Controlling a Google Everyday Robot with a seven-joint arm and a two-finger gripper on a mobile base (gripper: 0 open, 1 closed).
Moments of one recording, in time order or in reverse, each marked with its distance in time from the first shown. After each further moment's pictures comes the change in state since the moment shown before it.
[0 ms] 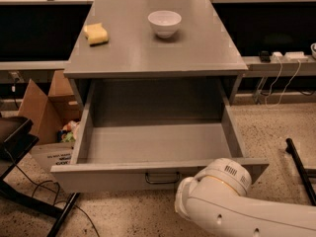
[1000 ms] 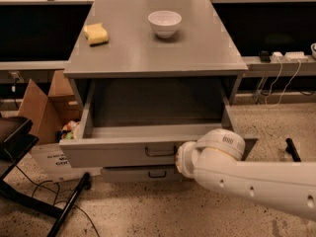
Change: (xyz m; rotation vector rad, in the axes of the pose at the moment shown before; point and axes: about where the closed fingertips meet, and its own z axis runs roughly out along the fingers) arm -0.019 -0.120 0.023 0.209 -0.073 -0.254
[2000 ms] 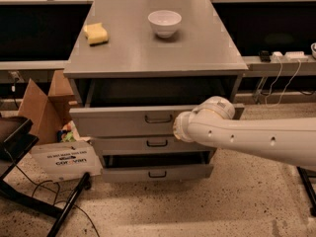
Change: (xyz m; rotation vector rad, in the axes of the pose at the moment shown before) arm 0.014 -0.108 0.065 0.061 -0.027 -0.133
